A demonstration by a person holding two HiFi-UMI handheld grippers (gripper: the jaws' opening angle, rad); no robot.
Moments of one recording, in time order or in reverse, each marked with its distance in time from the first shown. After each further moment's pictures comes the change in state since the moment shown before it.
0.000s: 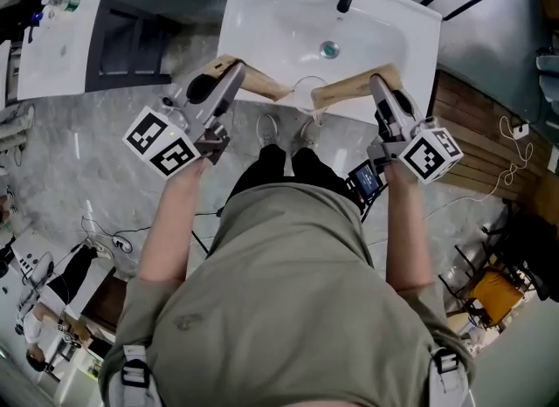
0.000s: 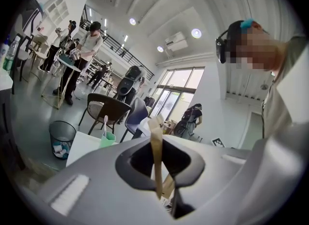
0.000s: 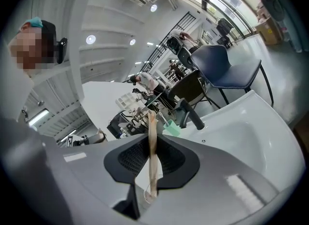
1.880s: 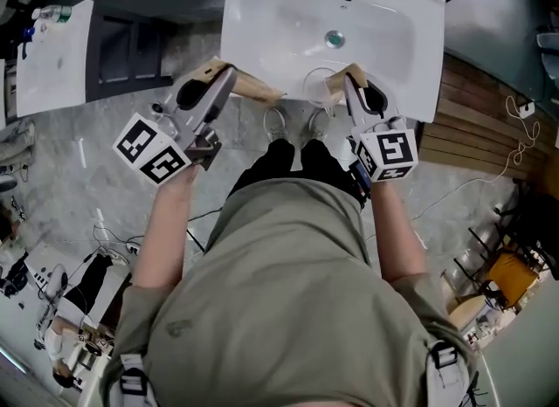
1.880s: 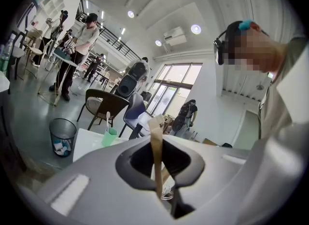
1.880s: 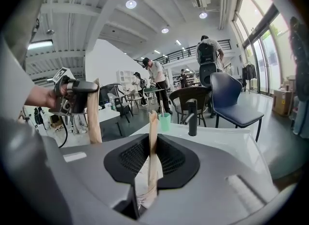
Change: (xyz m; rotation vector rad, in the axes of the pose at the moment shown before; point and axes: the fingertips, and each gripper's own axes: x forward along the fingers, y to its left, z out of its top) left arm -0.027 0.015 0.000 0.001 0.076 -0.052; right arm 0.036 0.021 -0.072 -0.539 0.045 -0.202
